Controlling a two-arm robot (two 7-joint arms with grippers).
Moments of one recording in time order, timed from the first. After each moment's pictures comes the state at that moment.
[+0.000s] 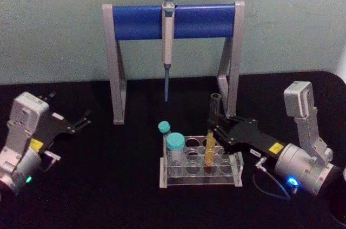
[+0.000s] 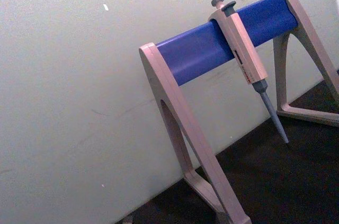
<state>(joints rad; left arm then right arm) -0.20 0.60 0.45 -1.41 -0.25 -0.12 0.03 0.19 0.46 -0.39 -1.47 0.49 0.01 0.48</state>
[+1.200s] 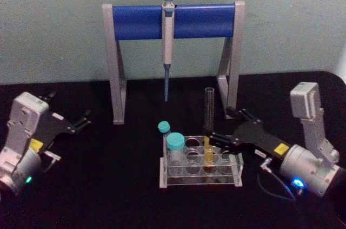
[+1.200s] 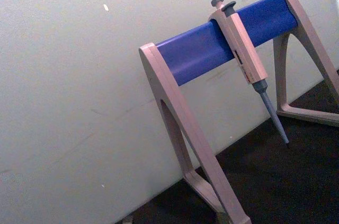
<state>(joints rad) -0.20 0.60 0.45 -1.41 -0.25 -0.12 0.03 0.17 0.47 -0.38 -1.49 0.50 0.00 0.48</state>
